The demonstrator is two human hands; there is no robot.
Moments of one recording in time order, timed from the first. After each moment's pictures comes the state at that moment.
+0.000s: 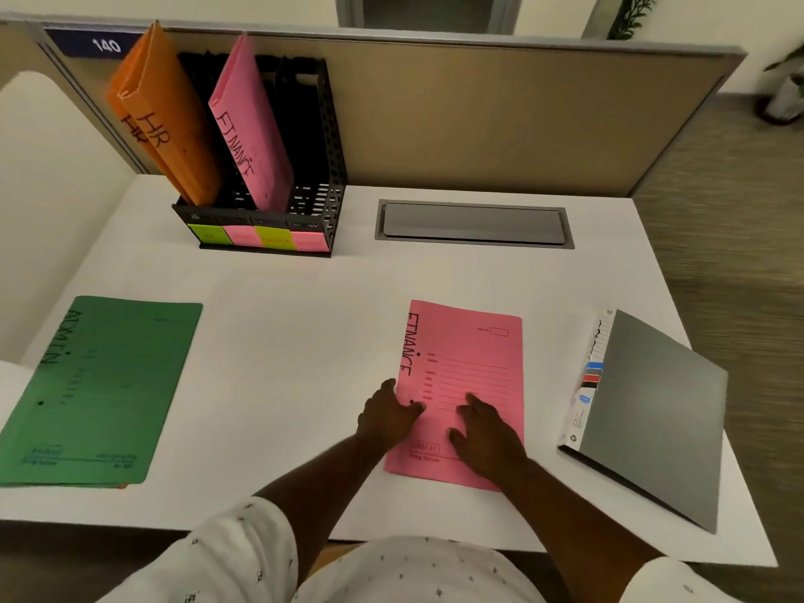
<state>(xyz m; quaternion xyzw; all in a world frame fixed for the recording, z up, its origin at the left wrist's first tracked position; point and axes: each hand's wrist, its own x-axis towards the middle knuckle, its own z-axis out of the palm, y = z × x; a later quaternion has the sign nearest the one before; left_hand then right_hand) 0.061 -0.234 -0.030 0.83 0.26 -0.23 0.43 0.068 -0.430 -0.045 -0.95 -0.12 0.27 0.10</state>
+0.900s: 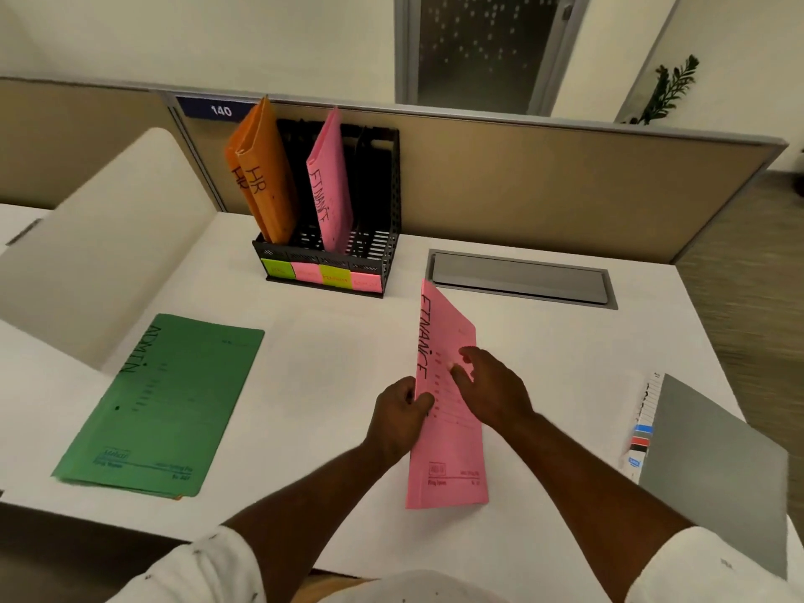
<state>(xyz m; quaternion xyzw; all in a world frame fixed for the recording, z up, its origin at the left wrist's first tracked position) 0.058 -0.169 0.063 0.78 0.21 -0.04 0.59 0.152 -0.321 0.060 -0.95 -0.15 0.10 0.24</state>
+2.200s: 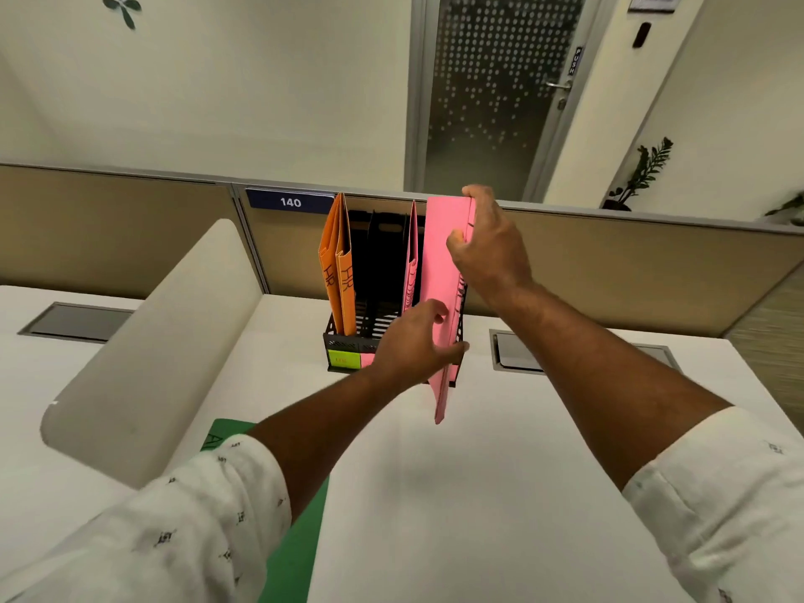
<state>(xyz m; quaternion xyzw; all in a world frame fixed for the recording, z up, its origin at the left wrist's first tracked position) 0.229 0.088 0.170 0.93 0.00 0.14 0.34 0.309 -0.025 0.288 -0.88 -0.20 -0.23 0.35</state>
